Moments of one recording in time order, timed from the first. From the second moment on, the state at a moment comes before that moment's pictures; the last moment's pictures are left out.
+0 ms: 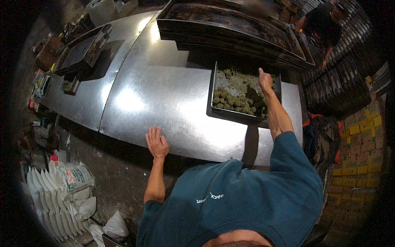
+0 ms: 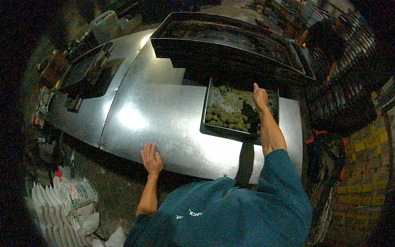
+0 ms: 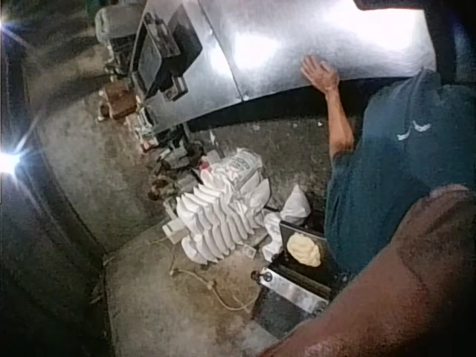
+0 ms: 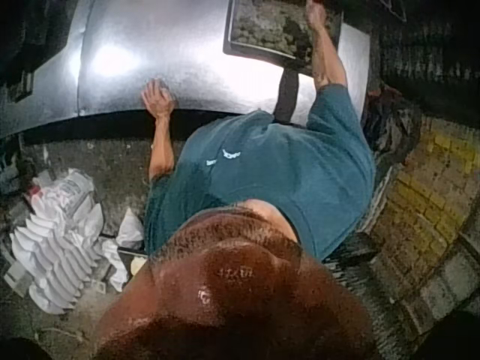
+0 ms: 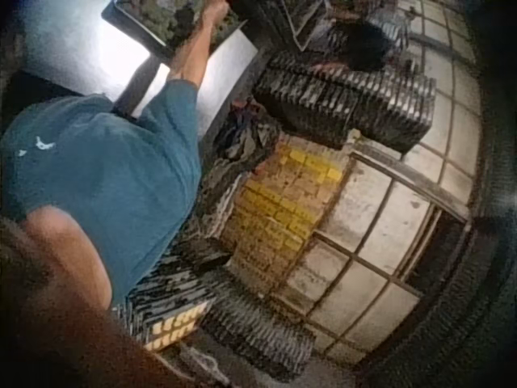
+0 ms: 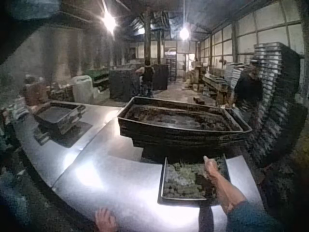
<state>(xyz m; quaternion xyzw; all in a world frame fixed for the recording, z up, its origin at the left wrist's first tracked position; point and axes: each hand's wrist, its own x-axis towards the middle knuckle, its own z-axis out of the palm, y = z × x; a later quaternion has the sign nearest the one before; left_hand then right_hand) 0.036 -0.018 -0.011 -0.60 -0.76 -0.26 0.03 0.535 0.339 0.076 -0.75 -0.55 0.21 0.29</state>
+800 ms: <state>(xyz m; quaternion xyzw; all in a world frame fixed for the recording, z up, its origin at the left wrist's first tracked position) 0.029 -0.014 -0.032 -0.62 -0.76 -0.19 0.07 0.519 0.246 0.116 -0.43 -0.20 0.59 0.65</state>
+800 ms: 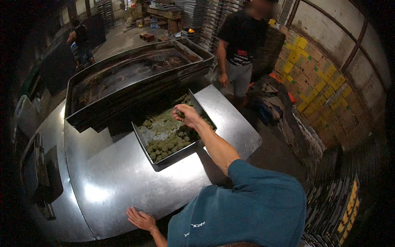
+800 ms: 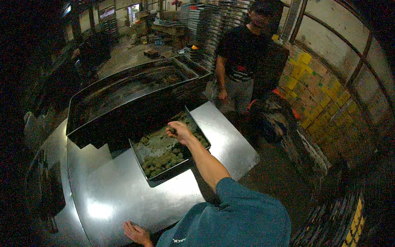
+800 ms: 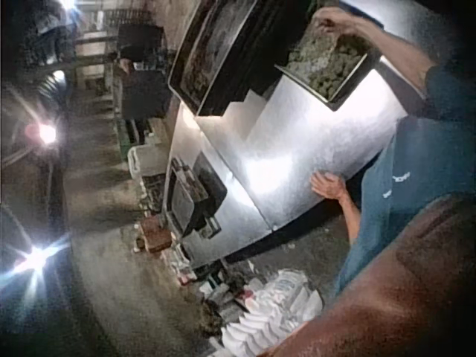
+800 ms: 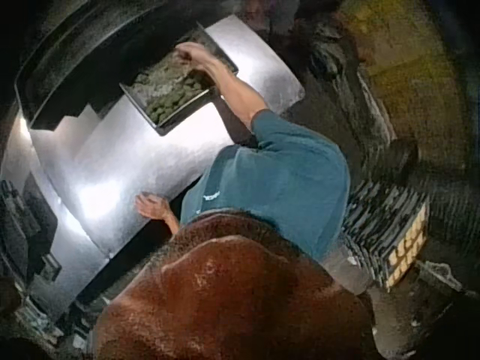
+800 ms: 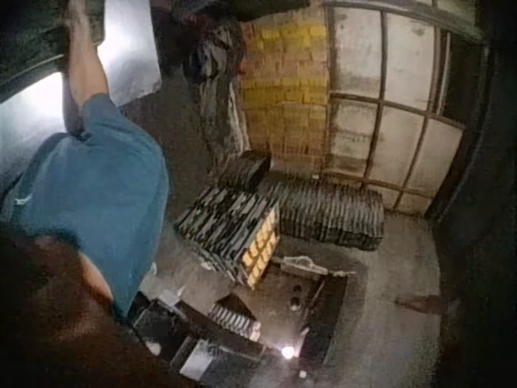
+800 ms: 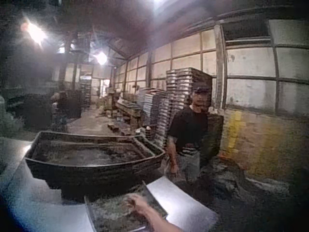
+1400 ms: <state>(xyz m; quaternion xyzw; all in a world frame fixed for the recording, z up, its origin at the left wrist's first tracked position) 0.026 -0.011 -0.029 -0.61 -0.76 -0.24 0.05 0.553 0.213 0.110 -0.48 -0.20 0.58 0.63</state>
